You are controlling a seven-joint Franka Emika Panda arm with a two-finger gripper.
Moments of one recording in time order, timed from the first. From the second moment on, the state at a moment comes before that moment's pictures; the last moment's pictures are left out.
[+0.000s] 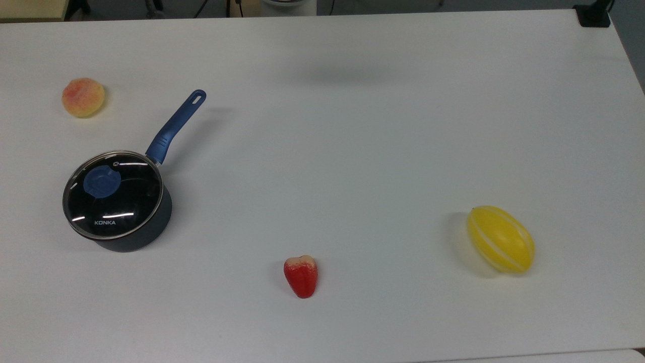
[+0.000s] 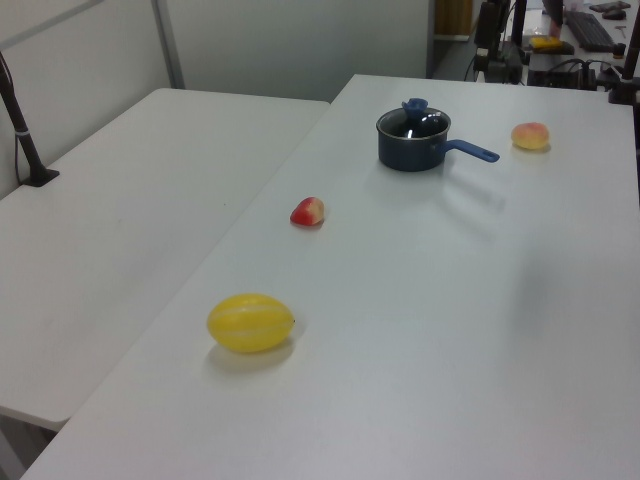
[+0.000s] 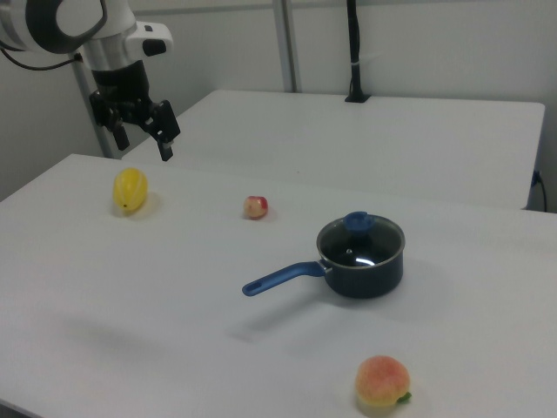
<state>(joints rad) 0.09 -0.05 -0.02 -1.61 0.08 1.67 -0.01</state>
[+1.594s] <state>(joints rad) 0.08 -0.03 -0.04 -1.62 0.07 1.70 -0.01</state>
